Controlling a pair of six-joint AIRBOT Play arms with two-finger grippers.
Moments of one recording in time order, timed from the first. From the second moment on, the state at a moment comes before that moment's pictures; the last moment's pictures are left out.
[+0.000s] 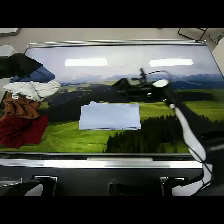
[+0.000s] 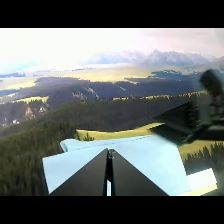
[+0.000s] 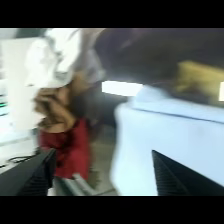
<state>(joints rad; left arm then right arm) 0.02 -1.13 1.61 1.00 -1.21 -1.50 0.16 -1.71 1.41 -0.39 1.00 1.44</state>
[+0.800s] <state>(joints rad) 0.02 -1.12 1.55 0.98 -1.22 -1.51 0.04 -1.72 1.25 -0.85 1.21 1.54</state>
